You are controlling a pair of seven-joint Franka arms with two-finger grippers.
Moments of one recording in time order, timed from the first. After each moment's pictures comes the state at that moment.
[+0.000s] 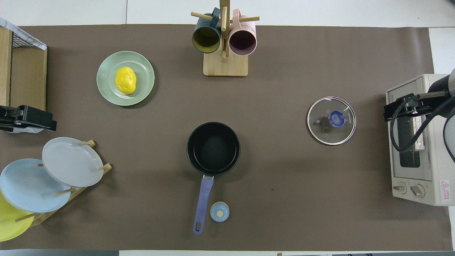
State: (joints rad) left arm -0.13 -0.06 0.03 -1.60 -0.03 1.45 -0.02; right arm 0.02 0.01 0.00 -1.61 -0.04 1.53 -0.04
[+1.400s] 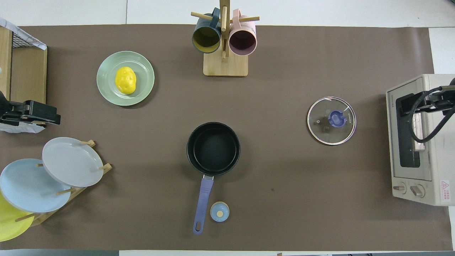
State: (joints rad) left arm -0.13 -0.06 0.04 -1.64 -0.03 1.53 -0.02; right arm 0.05 0.03 -0.08 -1.55 -0.04 1.50 -0.04
